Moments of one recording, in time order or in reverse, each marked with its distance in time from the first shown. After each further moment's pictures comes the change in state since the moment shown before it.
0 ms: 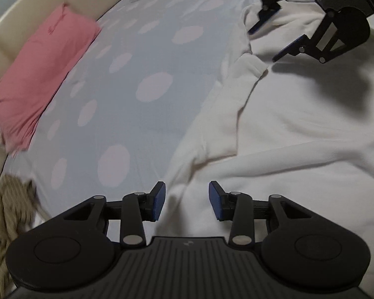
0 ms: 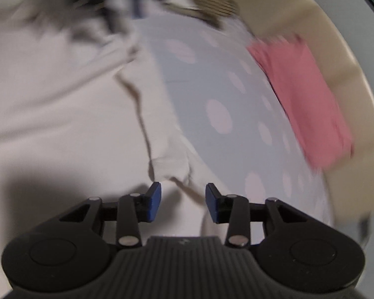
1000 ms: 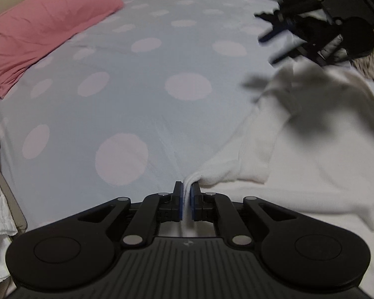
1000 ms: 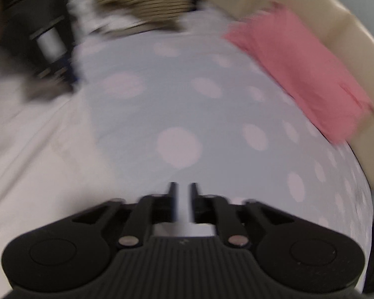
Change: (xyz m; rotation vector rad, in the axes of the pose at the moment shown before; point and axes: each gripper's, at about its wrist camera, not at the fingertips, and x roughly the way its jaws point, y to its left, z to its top) left arm 0.030 0.076 -0.016 -0.331 -0.065 -0.231; right arm 0.038 -0.121 0.037 0.298 -0.018 0.178
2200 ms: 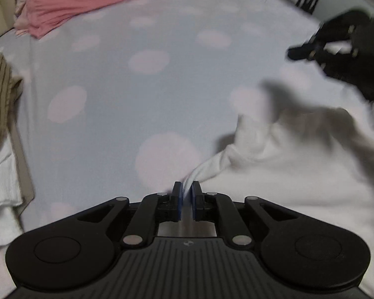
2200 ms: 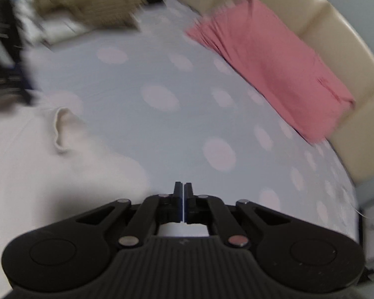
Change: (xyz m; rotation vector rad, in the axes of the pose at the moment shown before) left arm 0.010 0.064 0.025 -0.323 0.078 0.096; right arm 0.068 -0.058 0.049 0.154 0.088 -0.175
